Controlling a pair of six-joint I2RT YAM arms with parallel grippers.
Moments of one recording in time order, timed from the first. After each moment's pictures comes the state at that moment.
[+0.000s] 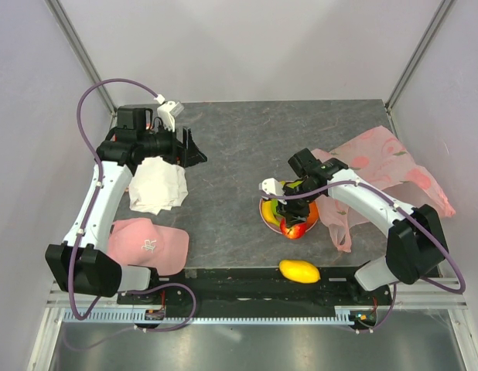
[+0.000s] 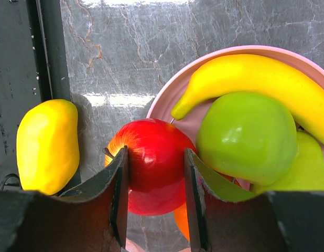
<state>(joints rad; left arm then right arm) -0.11 1.34 1.35 -0.70 0.71 0.04 0.54 1.48 1.10 -0.94 -0.54 -0.93</state>
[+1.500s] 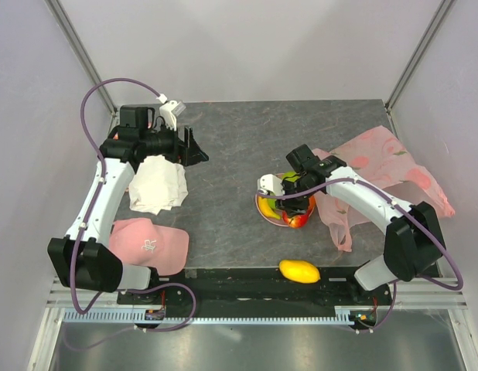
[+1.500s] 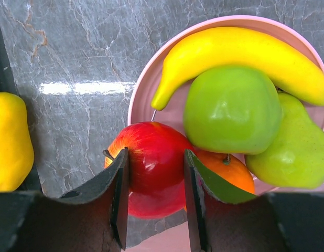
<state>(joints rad) -0.11 1.37 1.35 -0.68 0.74 0.04 0.54 1.51 1.13 -0.88 -0.40 -0.97</state>
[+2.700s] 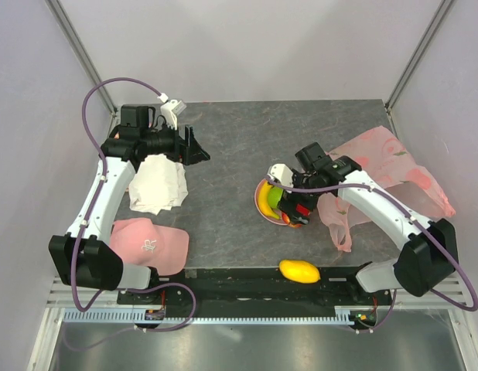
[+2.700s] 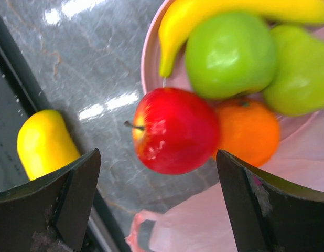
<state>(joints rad) -0.11 1.38 1.35 -0.66 0.77 0.03 0.52 1.39 1.15 -0.94 -0.34 -0.62</state>
